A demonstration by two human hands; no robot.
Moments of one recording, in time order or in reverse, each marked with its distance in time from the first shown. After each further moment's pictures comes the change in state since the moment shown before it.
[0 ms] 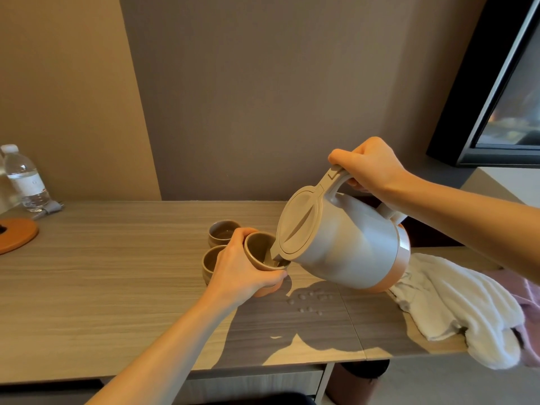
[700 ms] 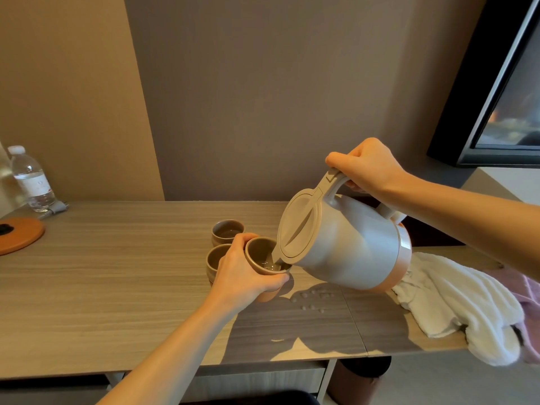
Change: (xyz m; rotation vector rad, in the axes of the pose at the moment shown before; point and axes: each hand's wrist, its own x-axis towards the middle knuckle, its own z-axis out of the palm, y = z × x) left_hand -0.011 -0.006 0.001 -0.062 -0.003 -0.044; right_hand -0.007 -0.007 0.002 -0.046 -0.025 -0.014
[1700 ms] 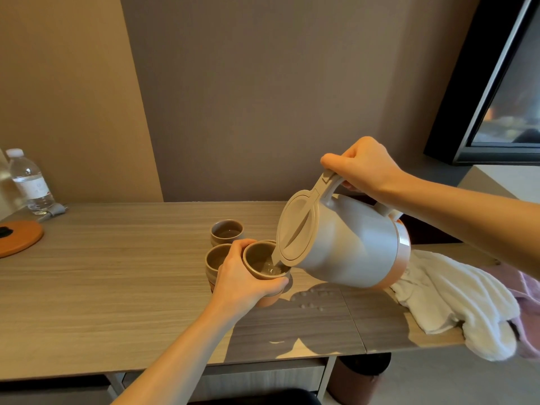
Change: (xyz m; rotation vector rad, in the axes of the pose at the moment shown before) left_hand -0.012 -0.001 0.004 -0.096 0.021 -0.024; right_hand -0.007 -0.004 -0.002 -0.048 -0.005 -0.036
